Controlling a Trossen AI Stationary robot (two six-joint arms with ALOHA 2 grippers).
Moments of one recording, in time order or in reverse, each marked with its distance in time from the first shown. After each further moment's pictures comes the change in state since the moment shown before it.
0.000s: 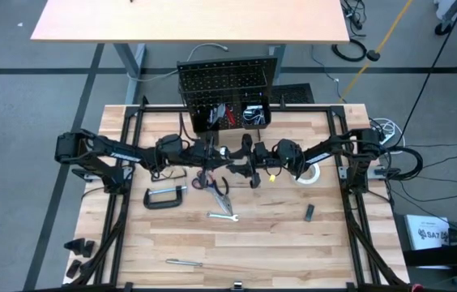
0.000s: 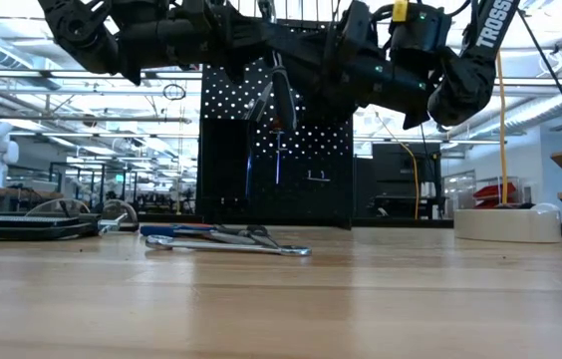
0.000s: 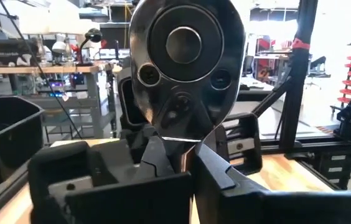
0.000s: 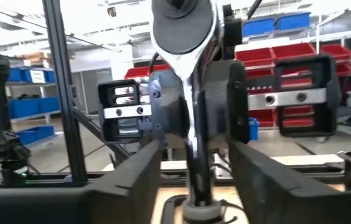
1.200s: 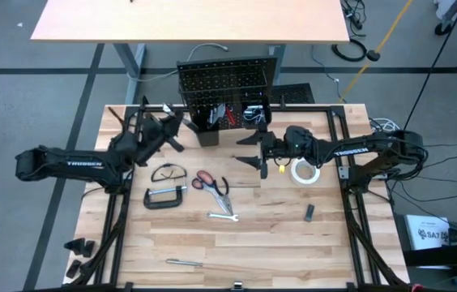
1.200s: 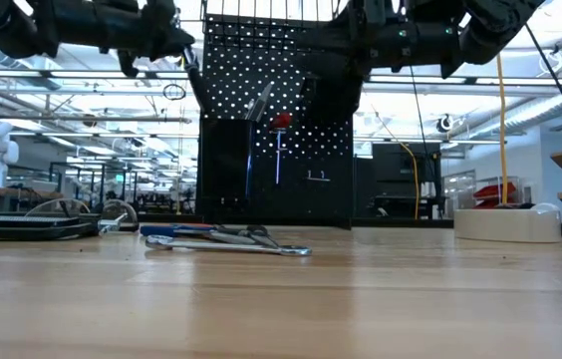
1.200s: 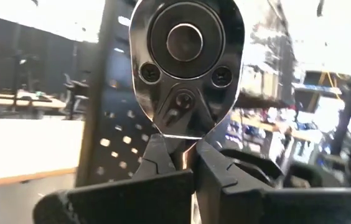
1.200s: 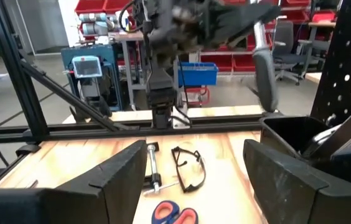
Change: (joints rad) left arm 0.091 -0.569 -0.257 -0.090 -0.766 -0.068; right arm -0.039 -0.411 0.001 -0.716 0.104 -0.142
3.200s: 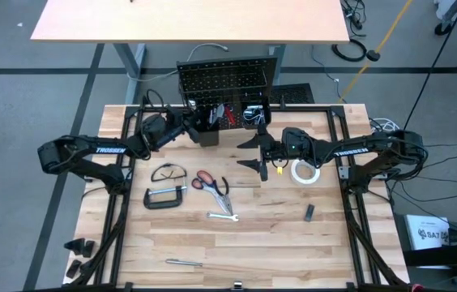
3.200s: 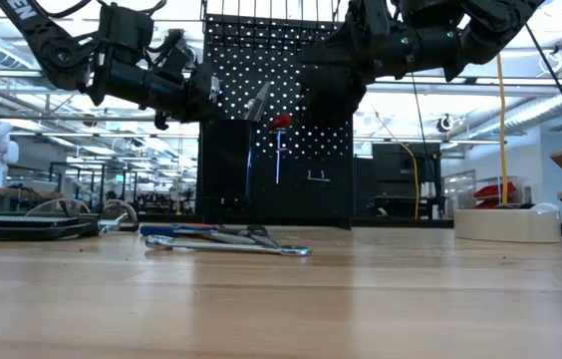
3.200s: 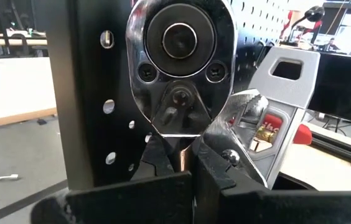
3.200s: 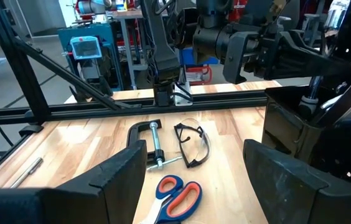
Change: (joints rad) left arm 0.292 0.382 0.081 -0.067 0.320 -0.067; right arm 0.008 0.001 0.000 -0.098 -0.002 0.009
